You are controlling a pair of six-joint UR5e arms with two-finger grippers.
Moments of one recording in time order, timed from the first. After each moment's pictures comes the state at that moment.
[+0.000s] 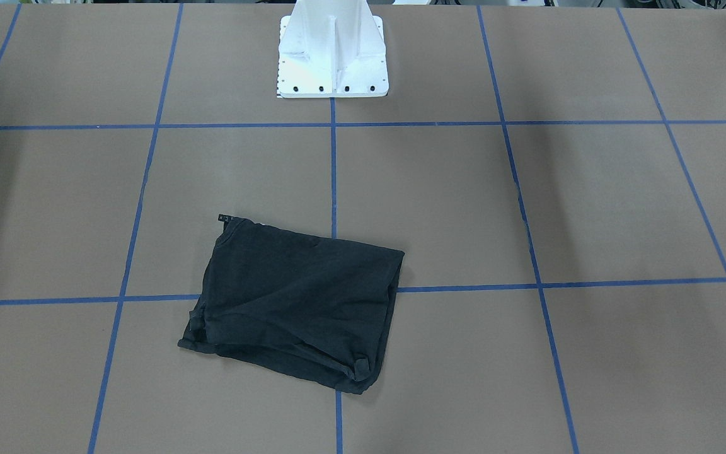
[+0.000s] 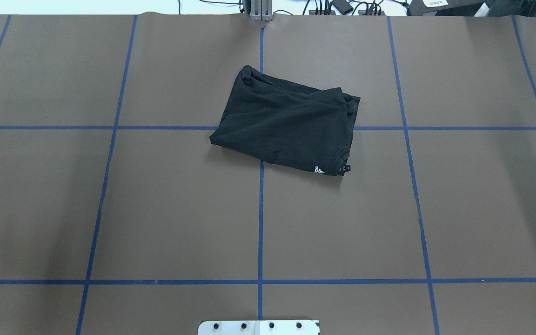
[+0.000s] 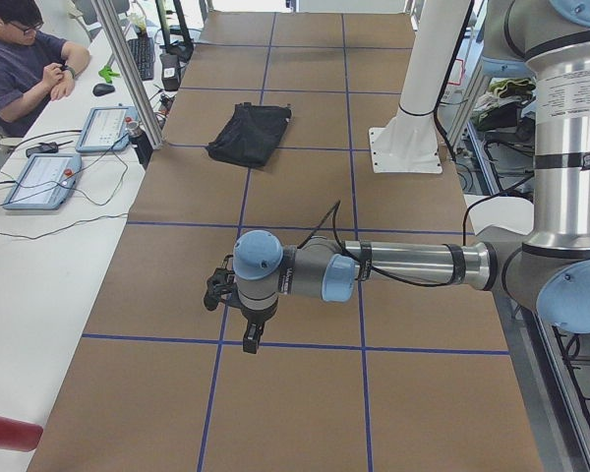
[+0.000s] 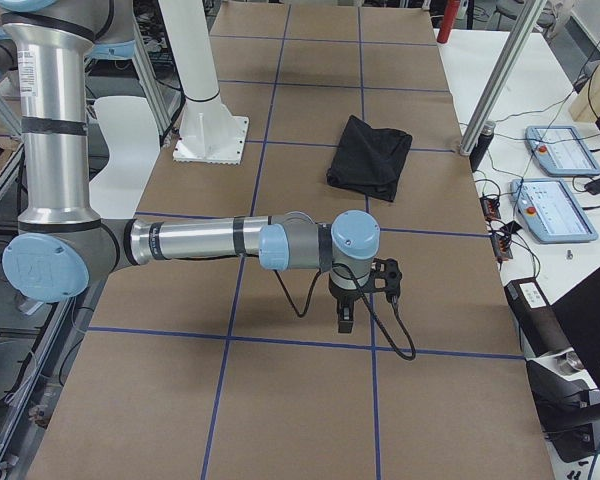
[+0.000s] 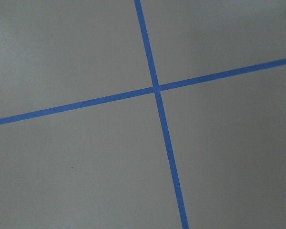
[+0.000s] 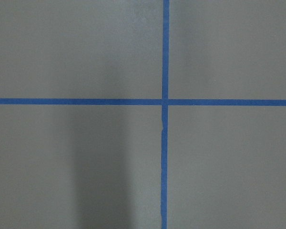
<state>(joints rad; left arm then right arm) -1.58 -1.48 -1.68 -1.68 -2.34 0.07 1.56 -1.59 1.70 -1.61 2.36 0.06</state>
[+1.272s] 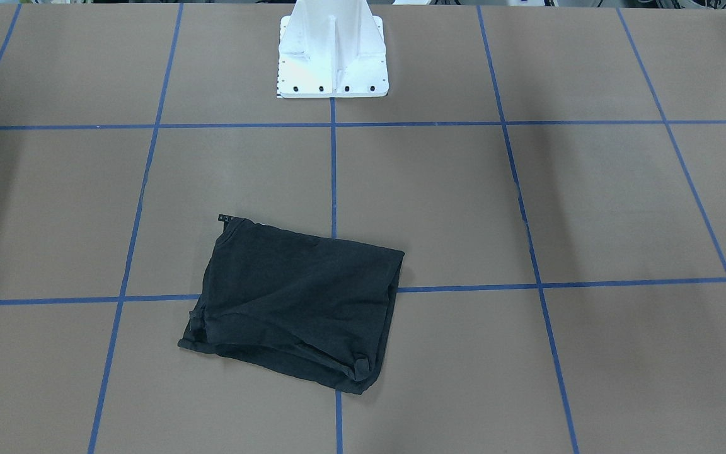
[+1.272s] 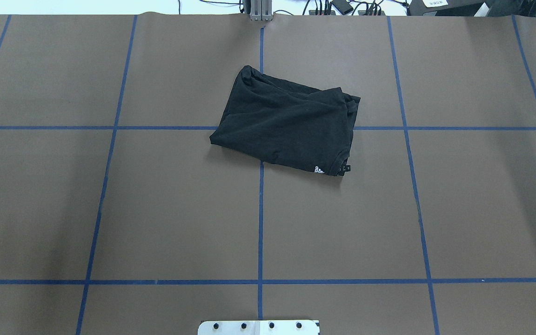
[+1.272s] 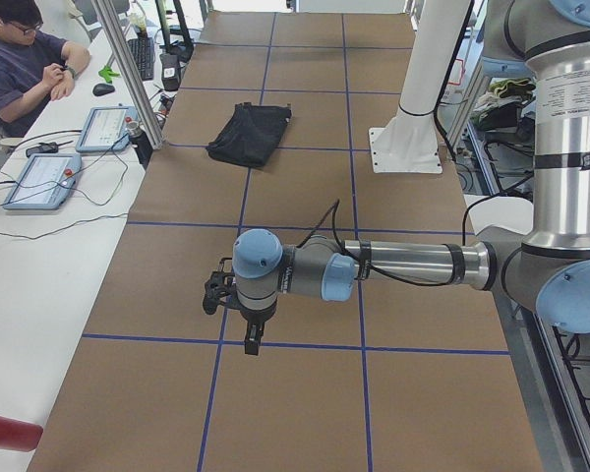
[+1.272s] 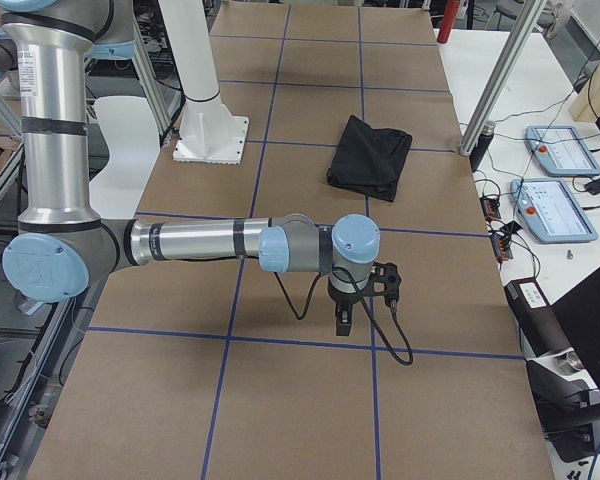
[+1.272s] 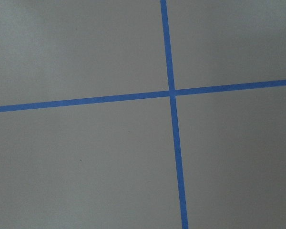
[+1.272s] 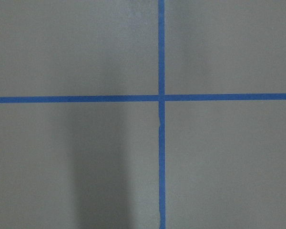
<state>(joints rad) -1.58 -1.48 -1.68 -1.68 -2.33 0.00 1.56 -1.59 1.69 -1.62 2.36 0.06</state>
